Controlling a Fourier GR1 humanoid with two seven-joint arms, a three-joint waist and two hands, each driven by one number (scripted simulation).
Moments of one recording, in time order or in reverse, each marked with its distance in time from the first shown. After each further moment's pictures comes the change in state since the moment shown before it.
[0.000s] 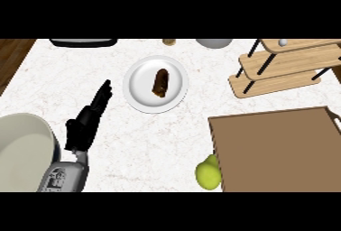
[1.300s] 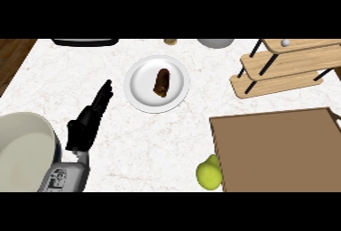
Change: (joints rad) left arm 0.002 -0.007 -0.003 -0.007 -0.013 0.000 -0.004; right arm -0.095 -0.020 -0.047 0.640 -0.007 -0.503 -0.536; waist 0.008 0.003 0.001
